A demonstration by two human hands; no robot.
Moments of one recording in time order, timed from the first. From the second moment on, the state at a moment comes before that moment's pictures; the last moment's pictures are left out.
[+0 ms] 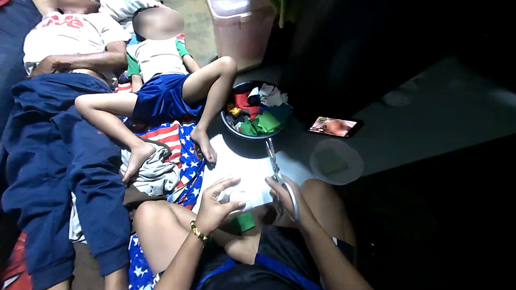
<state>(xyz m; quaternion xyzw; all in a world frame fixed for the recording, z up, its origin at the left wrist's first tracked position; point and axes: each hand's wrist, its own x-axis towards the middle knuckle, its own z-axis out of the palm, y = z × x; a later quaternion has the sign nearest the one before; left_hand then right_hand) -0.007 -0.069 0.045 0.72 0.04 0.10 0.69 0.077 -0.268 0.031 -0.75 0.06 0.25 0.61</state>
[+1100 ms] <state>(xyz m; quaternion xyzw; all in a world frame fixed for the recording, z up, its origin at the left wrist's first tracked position) 0.076 -0.087 0.018 0.71 0.12 -0.13 0.68 0.128 -0.241 -0.005 -0.82 -0.16 0.11 0.54</state>
